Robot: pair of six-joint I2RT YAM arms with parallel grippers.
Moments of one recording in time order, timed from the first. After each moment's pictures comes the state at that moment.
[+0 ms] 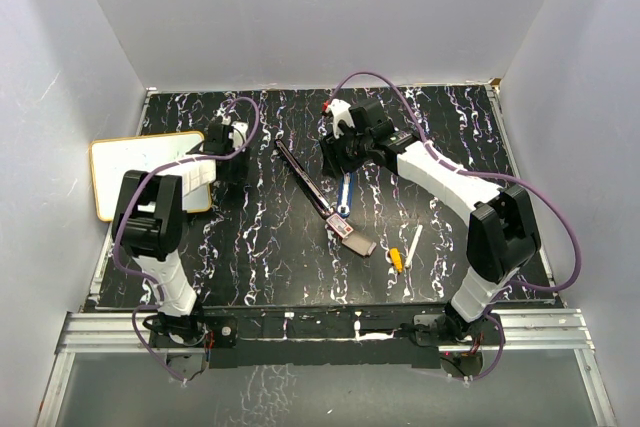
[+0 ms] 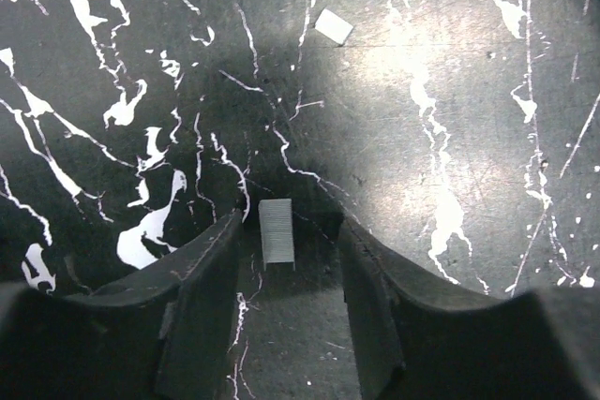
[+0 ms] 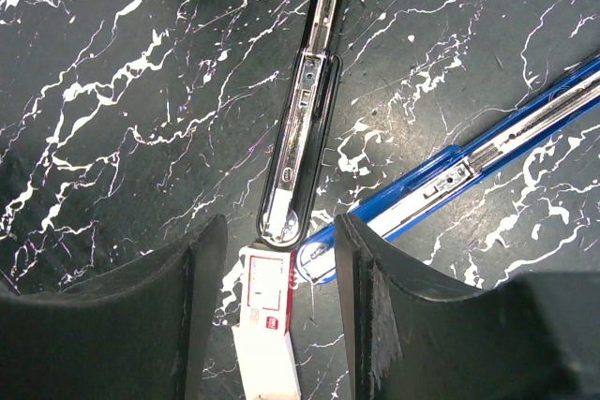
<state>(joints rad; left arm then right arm) -0.17 1.84 1.09 -0.20 -0.02 0.05 0.55 1.69 1.39 -0.44 -0.31 -0.02</state>
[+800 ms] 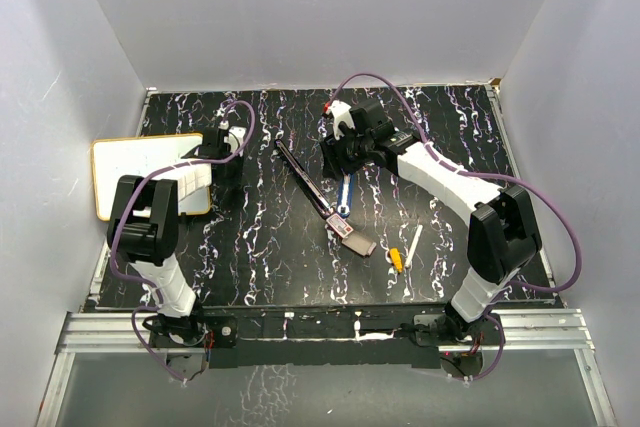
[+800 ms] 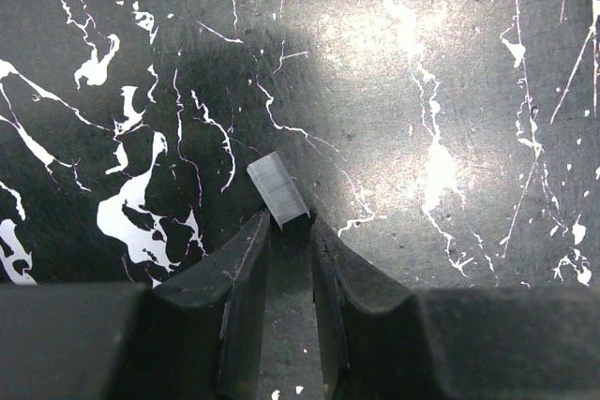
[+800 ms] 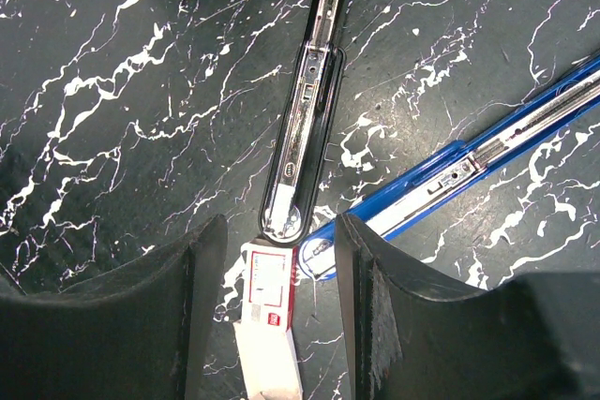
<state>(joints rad) -0.15 1.79 1.03 -0.21 0.04 0.06 0.55 1.68 1.38 -0.44 -0.32 -0.02</state>
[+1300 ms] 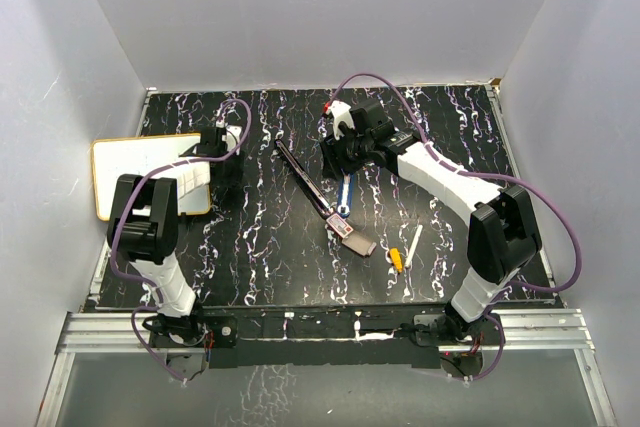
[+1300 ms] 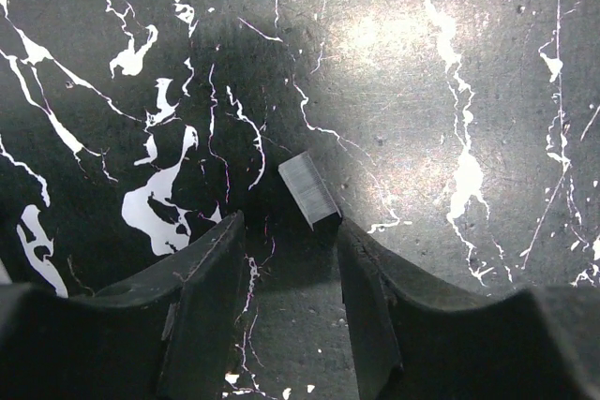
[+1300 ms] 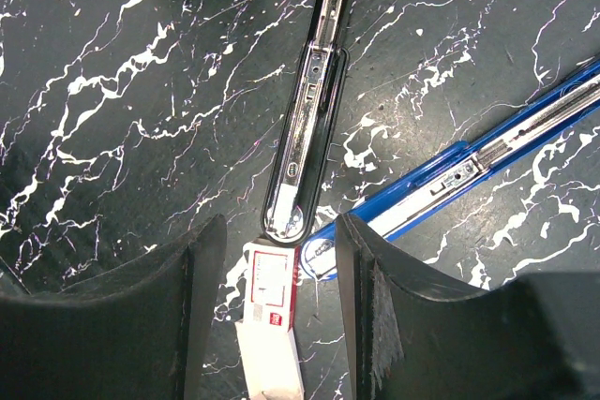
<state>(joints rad) -0.14 1.80 1.05 -0.23 0.02 0.04 0.55 1.68 1.38 -0.44 -0.33 -0.02</state>
